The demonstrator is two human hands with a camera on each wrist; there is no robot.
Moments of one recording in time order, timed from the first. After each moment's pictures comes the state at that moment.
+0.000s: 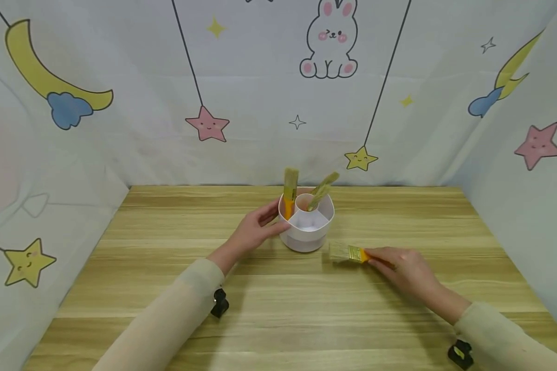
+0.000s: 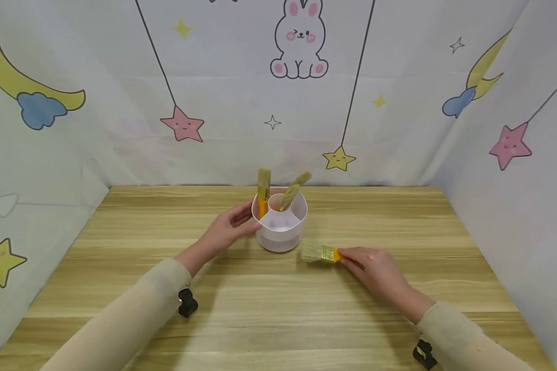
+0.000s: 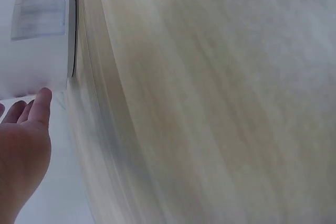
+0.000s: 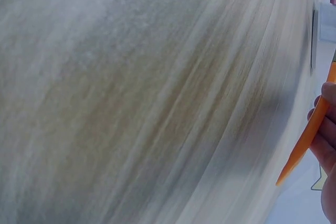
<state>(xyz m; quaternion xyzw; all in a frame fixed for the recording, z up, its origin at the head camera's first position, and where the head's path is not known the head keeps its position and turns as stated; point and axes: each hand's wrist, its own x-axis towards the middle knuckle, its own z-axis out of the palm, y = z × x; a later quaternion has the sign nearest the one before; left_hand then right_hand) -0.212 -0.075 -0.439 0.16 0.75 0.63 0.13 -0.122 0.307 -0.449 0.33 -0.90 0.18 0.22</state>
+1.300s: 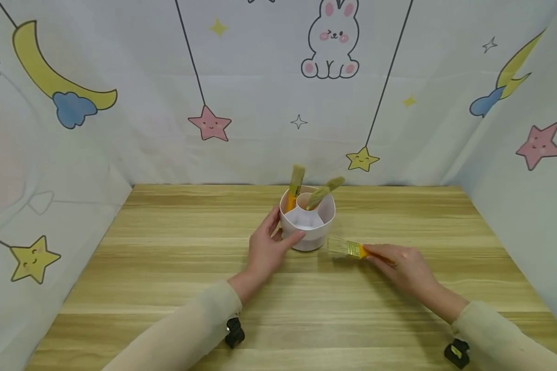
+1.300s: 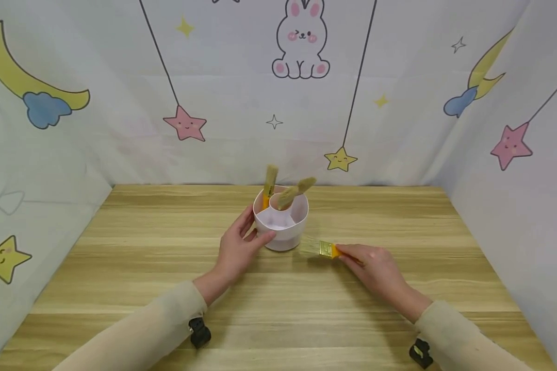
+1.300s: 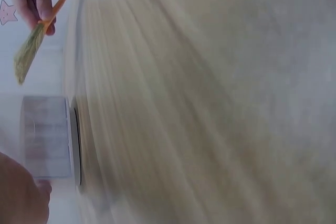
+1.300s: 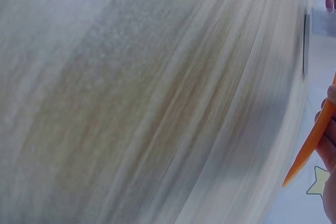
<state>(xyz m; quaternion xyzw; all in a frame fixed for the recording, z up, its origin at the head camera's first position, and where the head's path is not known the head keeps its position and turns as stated) -0.157 -0.026 -0.437 0.05 0.72 0.69 -0.03 -0.123 0.303 -0.447 0.34 -0.89 0.20 0.25</state>
